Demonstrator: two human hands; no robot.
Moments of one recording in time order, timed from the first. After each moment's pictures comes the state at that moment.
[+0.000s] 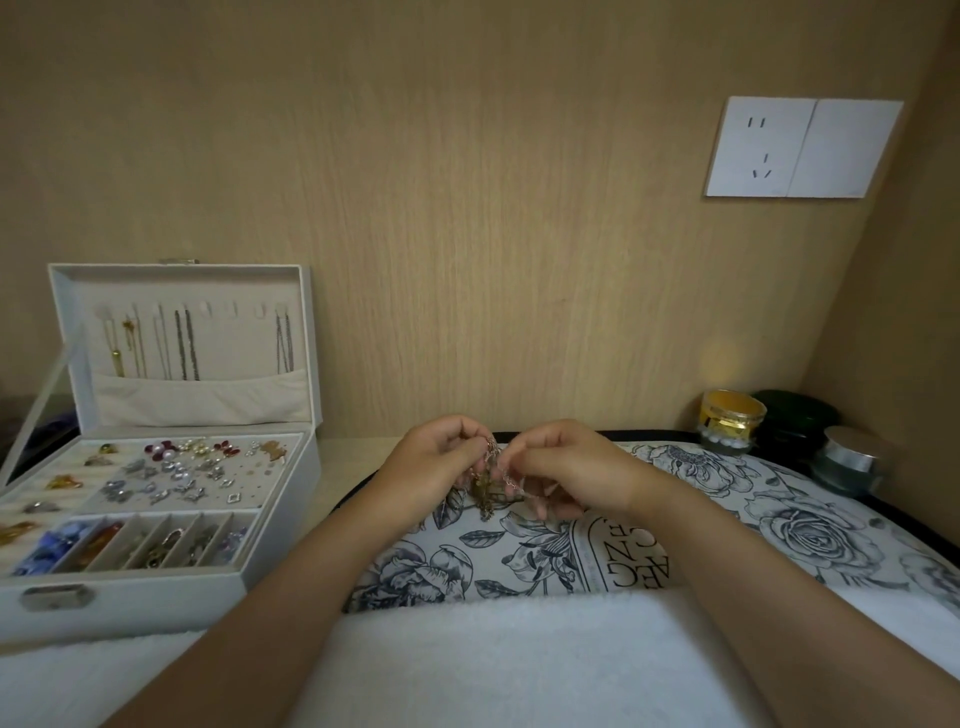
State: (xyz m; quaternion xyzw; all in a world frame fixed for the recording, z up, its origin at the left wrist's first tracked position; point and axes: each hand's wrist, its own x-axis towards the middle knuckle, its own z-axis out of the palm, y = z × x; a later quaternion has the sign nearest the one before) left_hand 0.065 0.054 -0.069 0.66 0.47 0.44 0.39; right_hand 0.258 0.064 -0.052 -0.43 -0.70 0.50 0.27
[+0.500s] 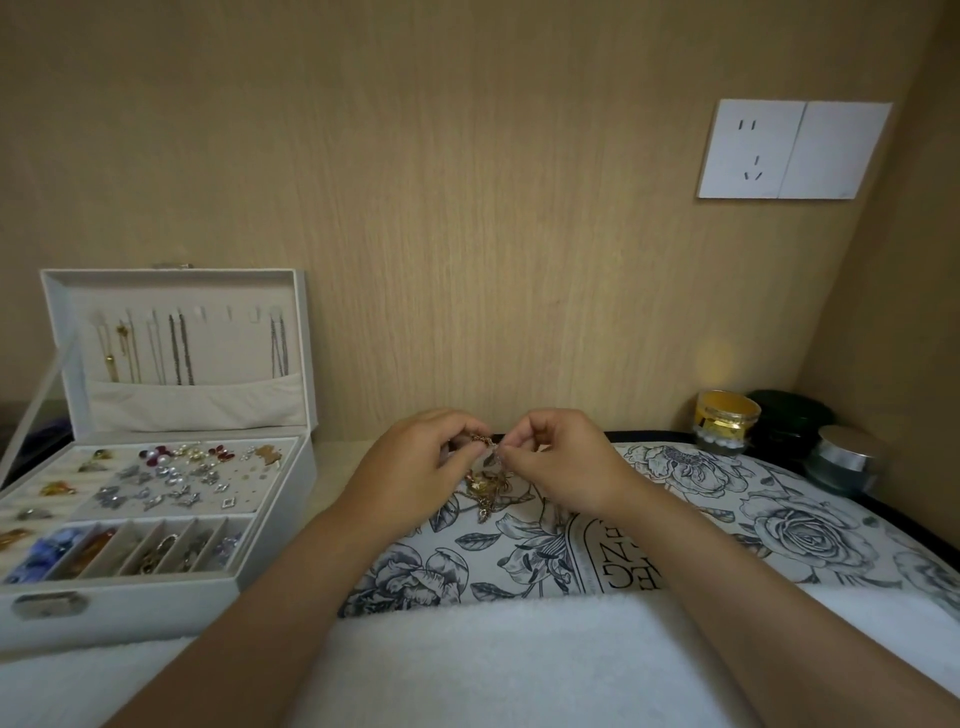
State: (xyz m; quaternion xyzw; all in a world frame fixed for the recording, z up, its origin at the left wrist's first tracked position) left_hand 0.054 0.056 -0.068 0.80 0.46 0.39 0.07; right_hand 0.252 0.073 -0.064 -0.48 -0.72 0.31 0.38
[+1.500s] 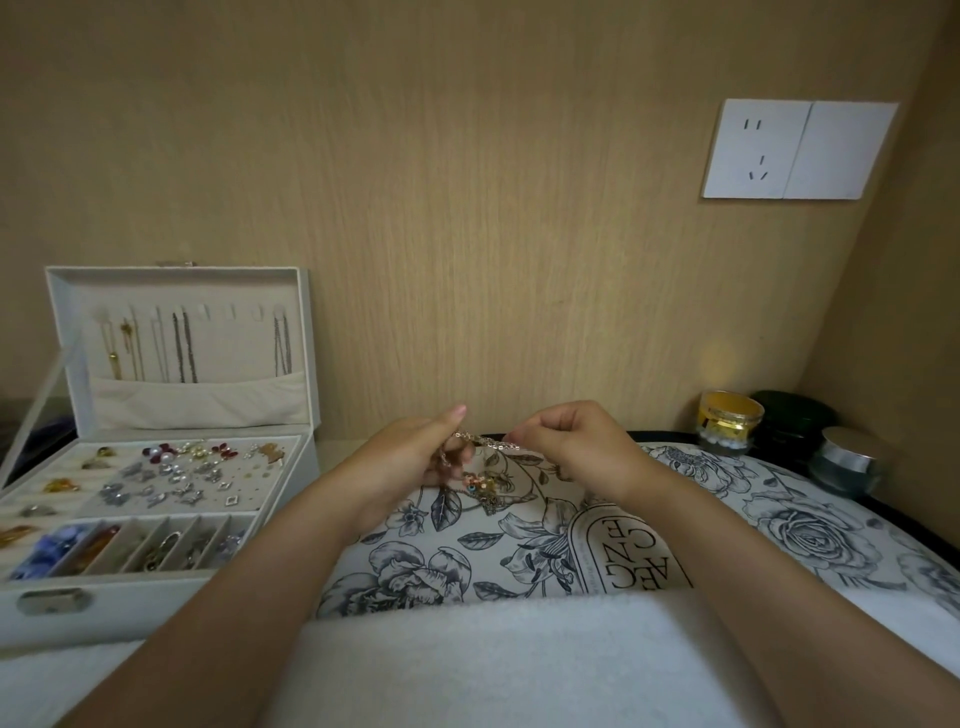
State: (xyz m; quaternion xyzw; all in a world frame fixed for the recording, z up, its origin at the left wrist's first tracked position) left_hand 0.047 0.062 -0.057 0.60 0.49 0.39 0.51; right_hand 0.261 0.068 -0.045 -0.48 -0.70 0.36 0.37
